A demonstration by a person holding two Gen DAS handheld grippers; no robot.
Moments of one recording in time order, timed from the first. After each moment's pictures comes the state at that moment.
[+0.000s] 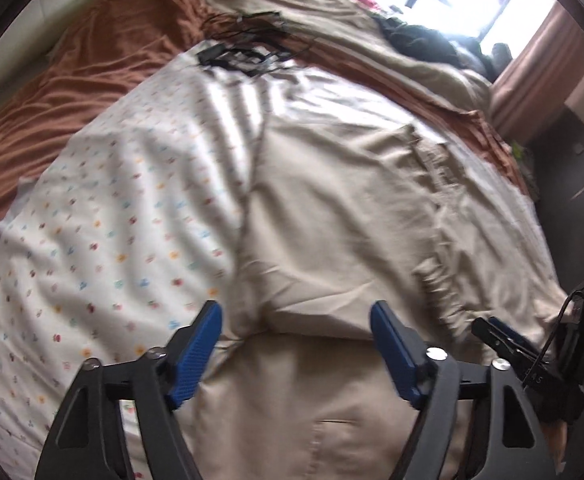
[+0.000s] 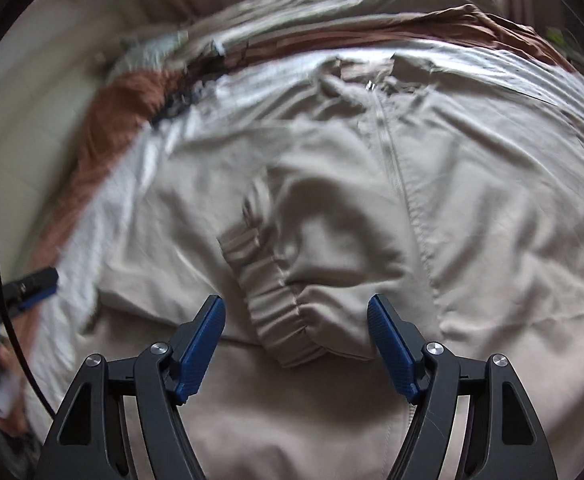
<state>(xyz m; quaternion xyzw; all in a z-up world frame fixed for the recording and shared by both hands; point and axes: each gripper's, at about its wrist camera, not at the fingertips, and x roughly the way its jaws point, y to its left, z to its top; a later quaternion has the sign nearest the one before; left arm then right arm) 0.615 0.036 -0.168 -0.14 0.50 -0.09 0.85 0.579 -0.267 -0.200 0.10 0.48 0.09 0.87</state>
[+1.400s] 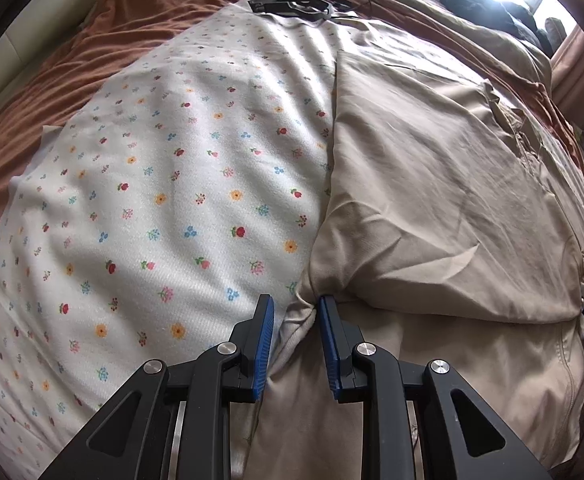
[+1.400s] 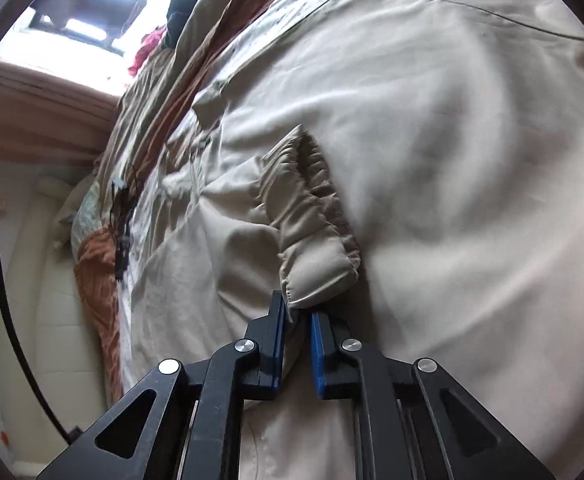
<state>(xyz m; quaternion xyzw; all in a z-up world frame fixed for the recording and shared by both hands) 0.620 0.050 -0.229 -0.10 0.56 0.00 0.82 0.582 -0.455 -0.251 0.43 0.43 -0.01 0.79</state>
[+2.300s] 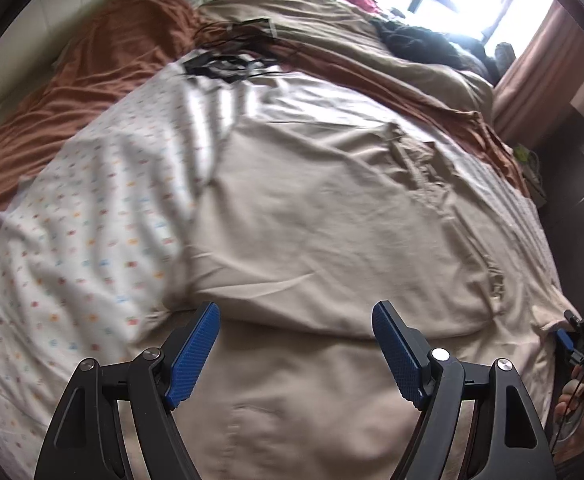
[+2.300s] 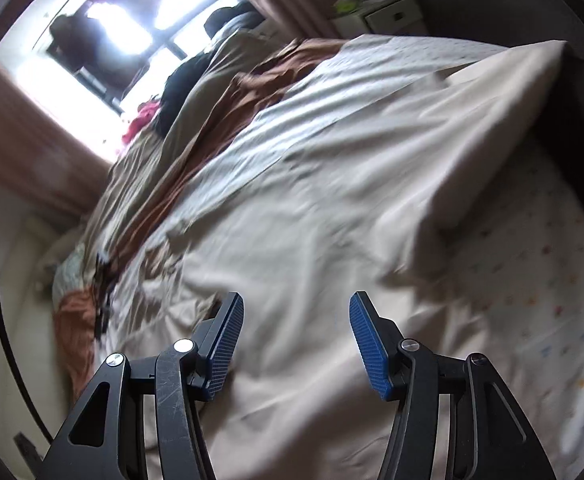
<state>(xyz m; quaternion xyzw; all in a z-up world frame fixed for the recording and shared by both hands) 0.596 -0.039 -0.143 -0.14 0.48 -0.07 0.86 0.503 -0.610 -0.160 0.37 0.33 -0.11 0.86</state>
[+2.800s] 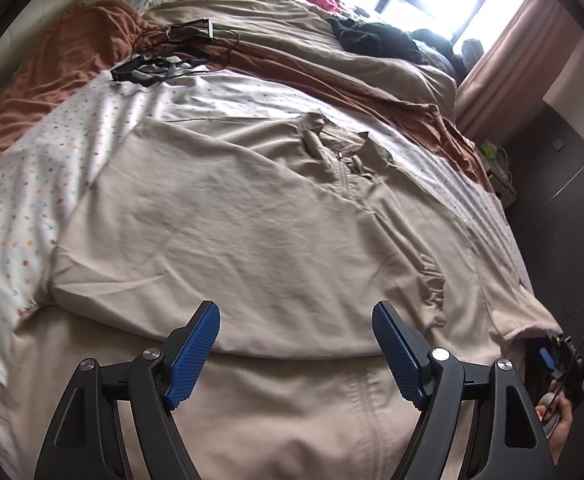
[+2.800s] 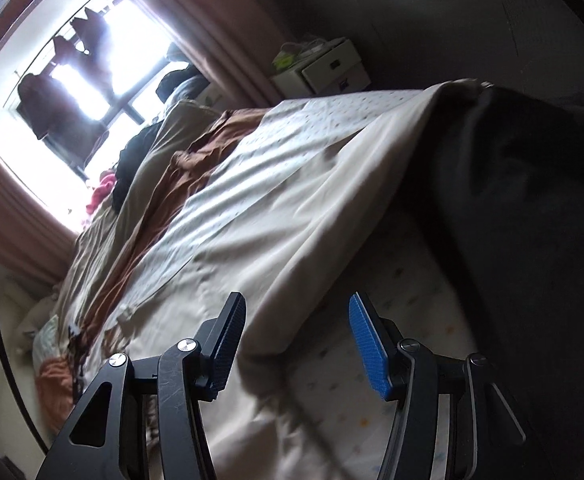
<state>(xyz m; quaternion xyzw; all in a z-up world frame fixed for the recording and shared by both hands) 0.605 -0.152 -0.140 -0.16 0.47 -0.11 0.86 0.461 -0.724 -0.168 0.38 0.26 -0.20 0.86</state>
